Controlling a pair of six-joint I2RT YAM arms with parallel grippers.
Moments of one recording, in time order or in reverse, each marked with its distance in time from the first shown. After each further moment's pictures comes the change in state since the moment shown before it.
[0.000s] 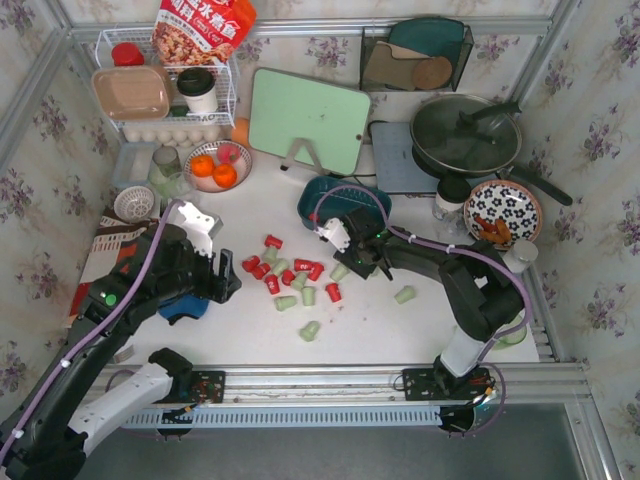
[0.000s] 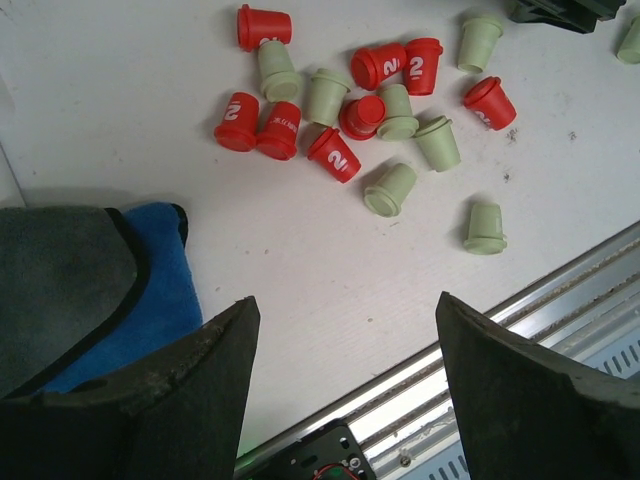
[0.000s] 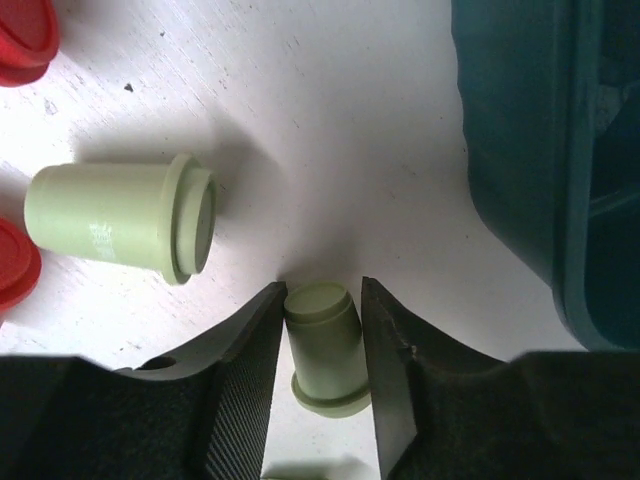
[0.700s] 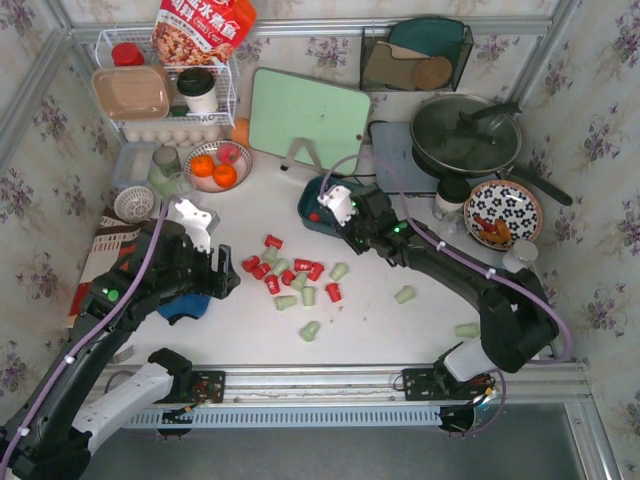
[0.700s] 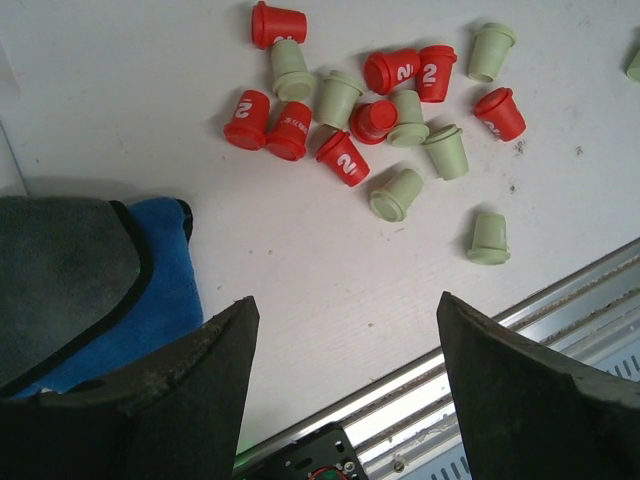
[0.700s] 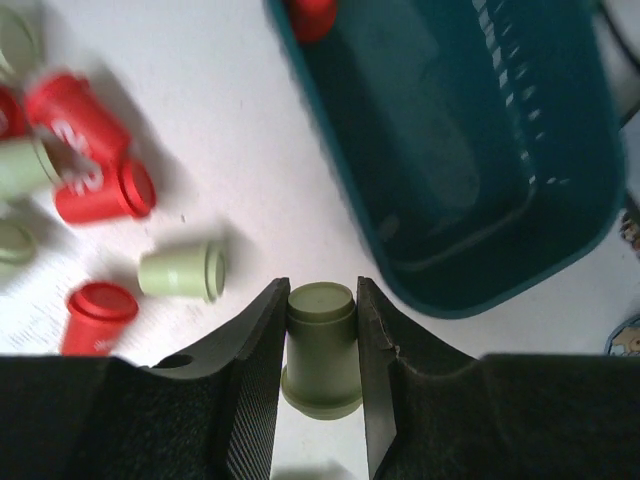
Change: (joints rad) left arm 0.050 0.020 0.000 0.007 0.016 -0.015; right arm 0.001 -0.188 0.075 0.006 -0.047 0.075
